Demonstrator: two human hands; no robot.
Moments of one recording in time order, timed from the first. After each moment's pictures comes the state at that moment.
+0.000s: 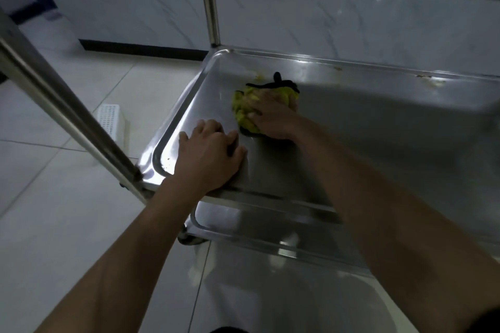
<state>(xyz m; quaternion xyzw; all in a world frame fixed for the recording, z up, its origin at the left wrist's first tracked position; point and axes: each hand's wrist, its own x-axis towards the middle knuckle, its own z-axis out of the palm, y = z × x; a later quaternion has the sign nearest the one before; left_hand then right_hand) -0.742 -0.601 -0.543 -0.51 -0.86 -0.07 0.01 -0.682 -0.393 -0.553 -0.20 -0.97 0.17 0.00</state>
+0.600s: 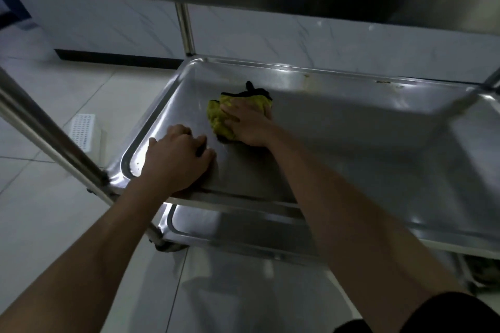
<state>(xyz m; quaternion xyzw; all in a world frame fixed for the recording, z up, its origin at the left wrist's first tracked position) -0.741 -0.591 -0.543 -0.49 -0.87 -0.06 0.01 -0.652 -0.394 -0.542 -0.21 -0.96 0.19 0.02</state>
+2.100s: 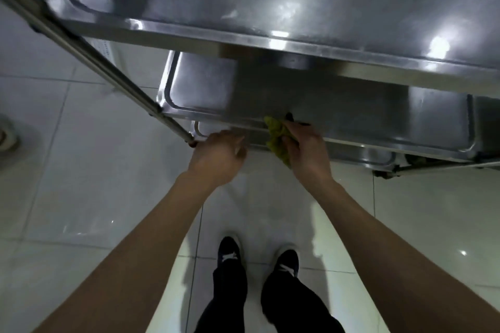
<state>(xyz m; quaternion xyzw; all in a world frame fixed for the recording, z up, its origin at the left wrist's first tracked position) -0.578 -0.694 -0.395 -0.48 -0.84 -0.03 -0.25 -0.411 -0.576 -0.411 -0.43 -0.82 0.38 0.08</state>
